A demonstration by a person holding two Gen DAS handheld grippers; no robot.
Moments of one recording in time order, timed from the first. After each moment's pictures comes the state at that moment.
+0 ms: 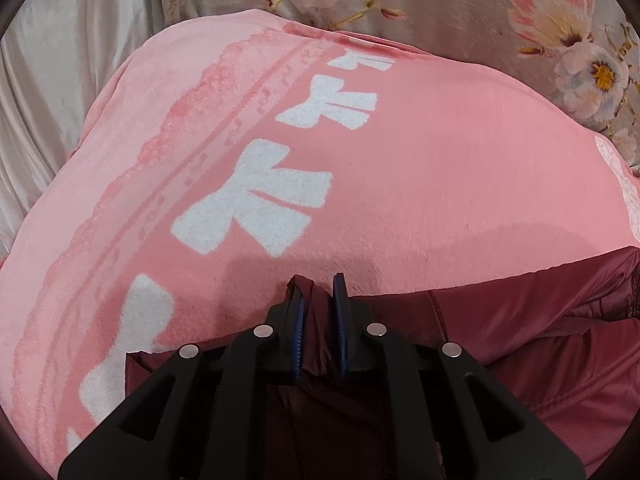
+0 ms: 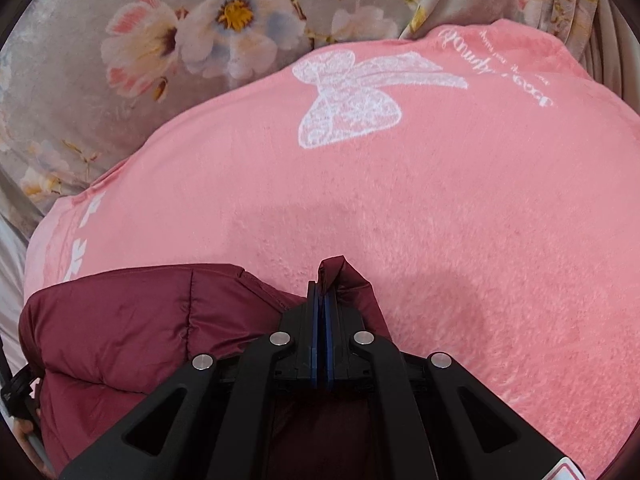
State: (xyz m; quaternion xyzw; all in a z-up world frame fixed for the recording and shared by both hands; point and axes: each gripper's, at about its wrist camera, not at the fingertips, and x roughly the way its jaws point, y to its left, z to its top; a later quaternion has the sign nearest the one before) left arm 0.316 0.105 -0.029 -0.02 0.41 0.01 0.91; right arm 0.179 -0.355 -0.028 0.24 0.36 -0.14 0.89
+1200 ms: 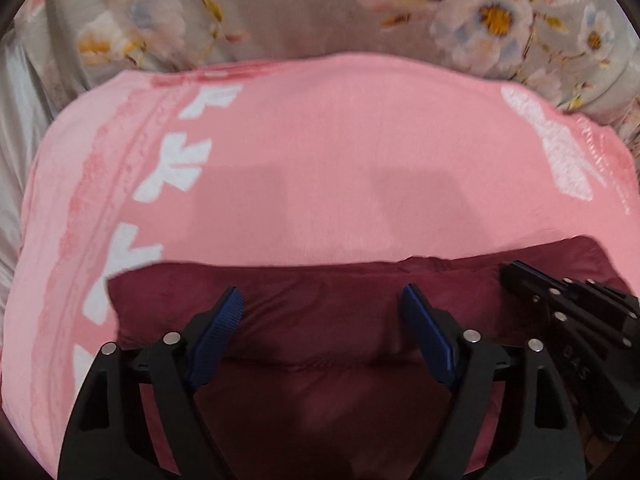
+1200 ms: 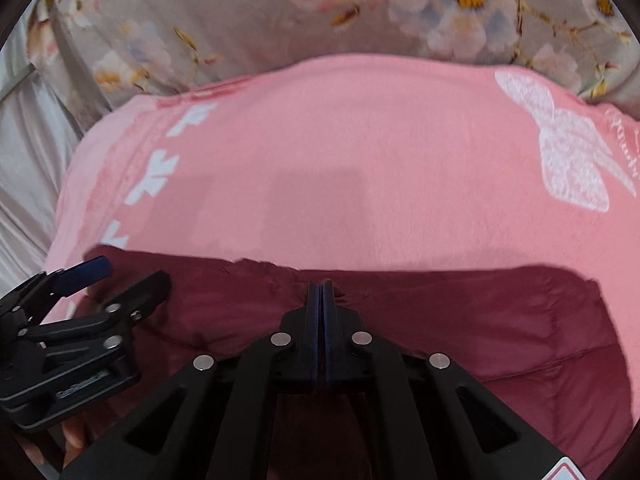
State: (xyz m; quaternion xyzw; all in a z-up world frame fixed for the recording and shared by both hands) left arm 0.320 -0.039 0.005 0.07 0.42 -0.11 0.90; right arm 0.283 -0.192 -0.002 0.11 0.43 0.00 0.90
